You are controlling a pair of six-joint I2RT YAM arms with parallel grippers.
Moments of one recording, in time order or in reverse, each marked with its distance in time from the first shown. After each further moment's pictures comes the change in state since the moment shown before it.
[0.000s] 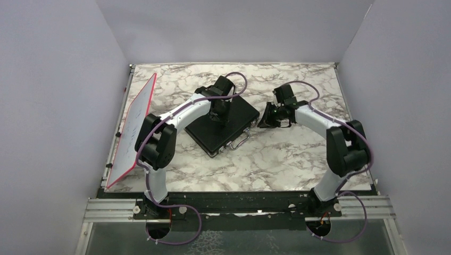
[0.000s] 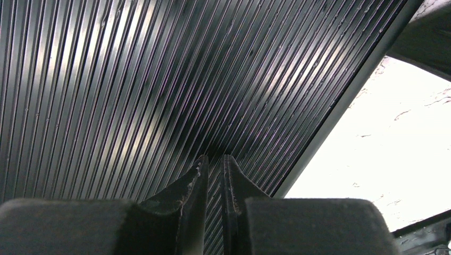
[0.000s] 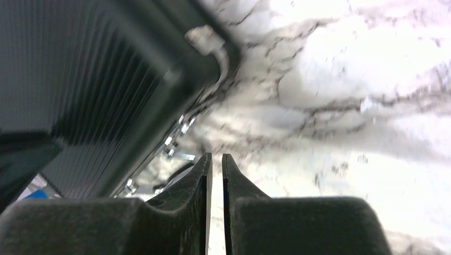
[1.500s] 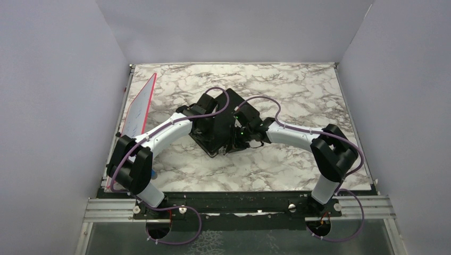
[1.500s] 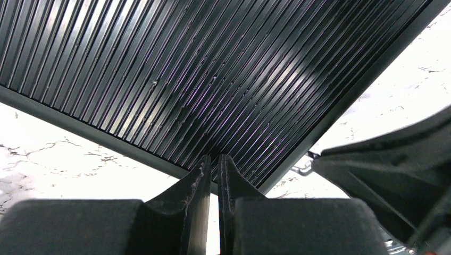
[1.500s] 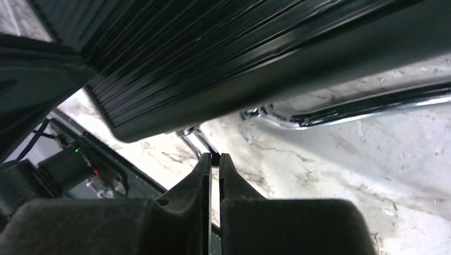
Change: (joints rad) left arm 0.003 -0.352 -0.432 0.034 -0.076 -0.109; right arm 0.457 -0.013 -0.043 0.074 -0.010 0.144
